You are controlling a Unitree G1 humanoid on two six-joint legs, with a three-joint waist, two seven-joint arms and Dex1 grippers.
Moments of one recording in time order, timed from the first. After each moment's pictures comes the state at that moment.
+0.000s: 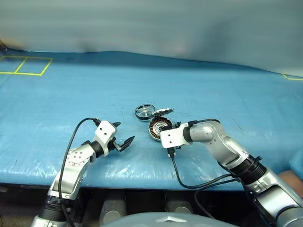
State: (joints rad) left arm 0.01 0.44 -0.10 -0.18 -0.17 0.23 -0.61; right arm -0.45 -0.65 0.55 -0.10 -0.38 0.16 0.96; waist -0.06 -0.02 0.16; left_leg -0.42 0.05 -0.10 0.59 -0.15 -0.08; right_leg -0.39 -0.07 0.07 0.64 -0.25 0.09
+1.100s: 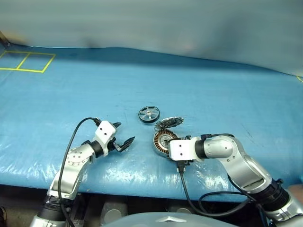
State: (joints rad) left arm 0.01 0.44 -0.10 -0.18 -0.17 0.23 -0.64; right arm -0.19 -0.73 0.43 -0.50 -0.24 0.41 1.06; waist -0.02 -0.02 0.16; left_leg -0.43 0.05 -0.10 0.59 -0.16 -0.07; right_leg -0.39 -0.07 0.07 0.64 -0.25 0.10
